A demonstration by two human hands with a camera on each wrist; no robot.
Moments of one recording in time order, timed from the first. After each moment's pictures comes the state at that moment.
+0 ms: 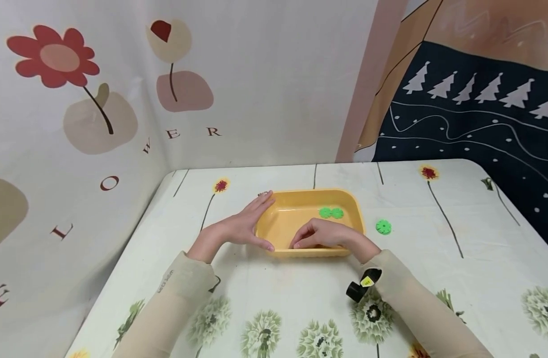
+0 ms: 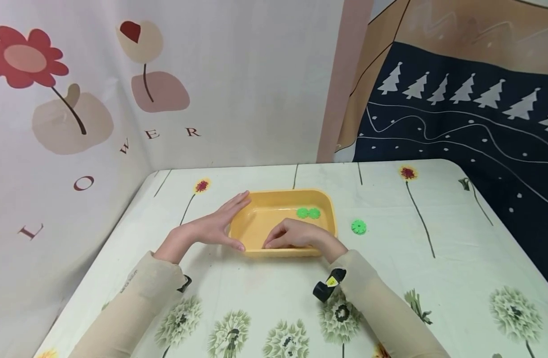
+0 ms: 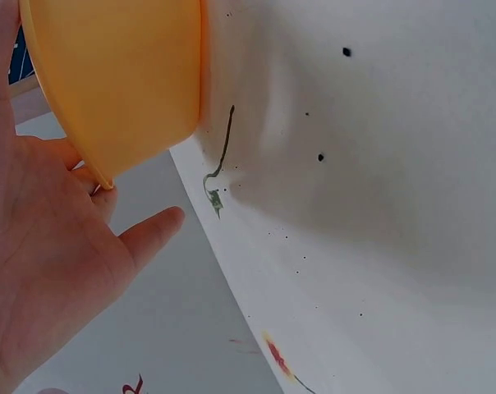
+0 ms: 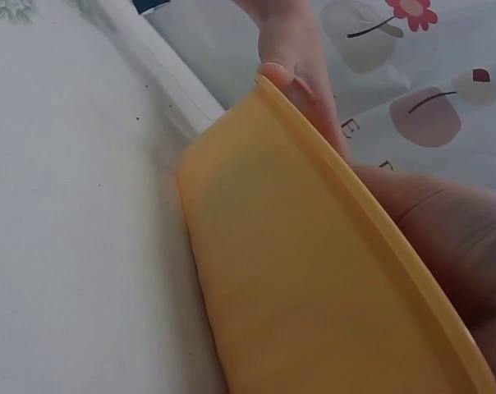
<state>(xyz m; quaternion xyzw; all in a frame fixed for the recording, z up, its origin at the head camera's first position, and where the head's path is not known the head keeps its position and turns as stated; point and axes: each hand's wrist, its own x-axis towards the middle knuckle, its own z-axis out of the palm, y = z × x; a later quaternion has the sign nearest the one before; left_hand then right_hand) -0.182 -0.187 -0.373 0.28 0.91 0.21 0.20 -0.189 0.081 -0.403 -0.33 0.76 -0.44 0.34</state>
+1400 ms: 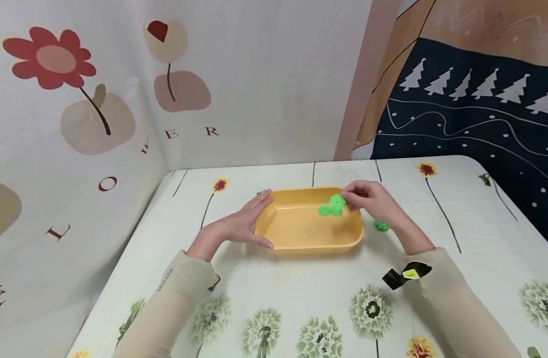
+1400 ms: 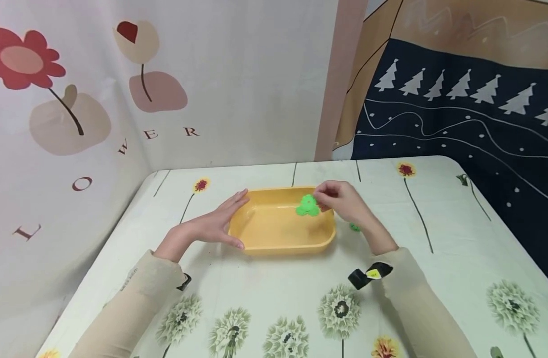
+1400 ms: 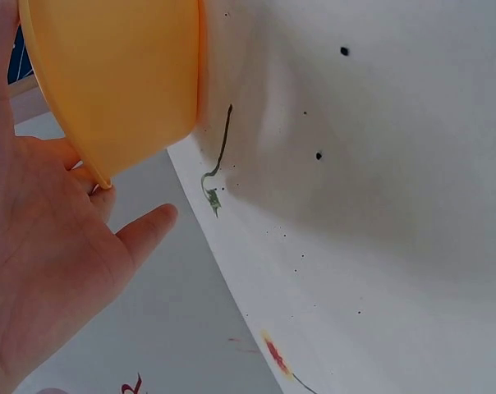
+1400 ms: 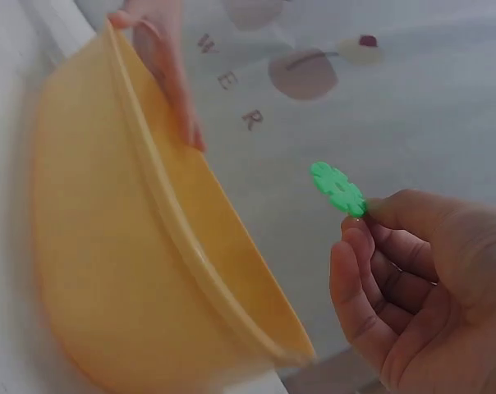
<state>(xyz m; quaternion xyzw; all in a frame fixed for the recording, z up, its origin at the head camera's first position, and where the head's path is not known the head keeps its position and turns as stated) -0.182 -0.188 -0.373 0.29 0.91 0.23 0.20 -0.194 0.169 -0.358 -0.15 0.84 -0.52 0.10</state>
